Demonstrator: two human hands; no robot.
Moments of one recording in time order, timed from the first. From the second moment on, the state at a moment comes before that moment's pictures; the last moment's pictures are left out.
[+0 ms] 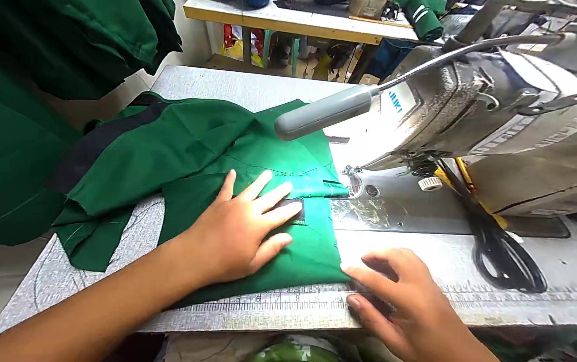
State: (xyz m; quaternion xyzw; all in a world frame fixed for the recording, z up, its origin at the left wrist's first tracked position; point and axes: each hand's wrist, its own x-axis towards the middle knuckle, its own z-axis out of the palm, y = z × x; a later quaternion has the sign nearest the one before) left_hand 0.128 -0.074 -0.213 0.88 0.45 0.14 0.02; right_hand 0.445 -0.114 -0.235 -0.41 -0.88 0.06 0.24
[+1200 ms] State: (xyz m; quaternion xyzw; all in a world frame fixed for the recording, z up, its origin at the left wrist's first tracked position) left_hand 0.092 -0.124 -0.204 0.82 0.56 0.10 -0.03; right_hand 0.405 -0.060 -0.216 -0.30 -0.93 0.00 0.20
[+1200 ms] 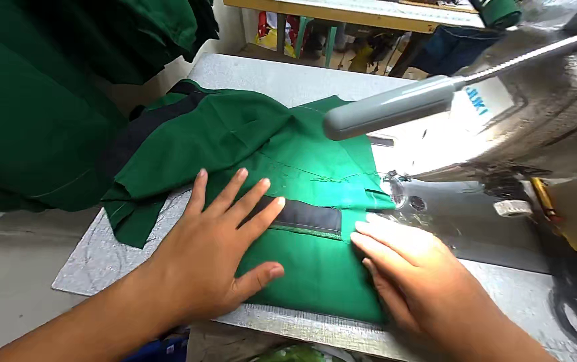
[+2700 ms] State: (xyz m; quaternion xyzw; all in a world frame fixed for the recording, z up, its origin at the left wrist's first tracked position) left_hand 0.098 -0.072 -0.171 0.77 0.61 0.00 -0.17; right_hand 0.378 -0.069 -0.227 -0.35 -0.93 -0.02 0.11
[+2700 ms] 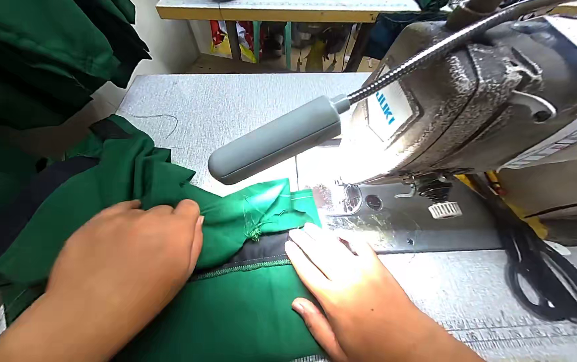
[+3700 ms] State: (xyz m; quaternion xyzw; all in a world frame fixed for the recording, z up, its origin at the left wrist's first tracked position) left_hand 0.146 0.034 -0.177 0.96 0.29 0.04 0.01; right_hand 0.380 -0.069 -0.238 -0.34 -0.93 0.00 0.16
